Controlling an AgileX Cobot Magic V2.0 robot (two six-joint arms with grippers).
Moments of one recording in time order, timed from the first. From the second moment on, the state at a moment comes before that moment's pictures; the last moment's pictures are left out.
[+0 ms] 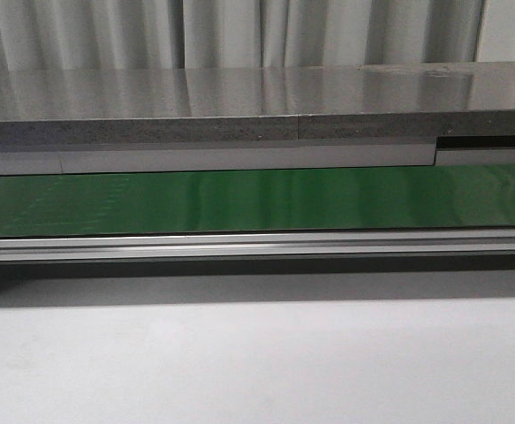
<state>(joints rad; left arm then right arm) -0.05 0.27 -0.30 -0.11 0.28 0.07 0.04 0.52 -0.41 0.26 0.16 -0.24</state>
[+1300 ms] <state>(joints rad) -0.05 0.27 -0.30 -0.11 0.28 0.07 0.08 0.00 -0.05 0.10 0.14 -0.03</state>
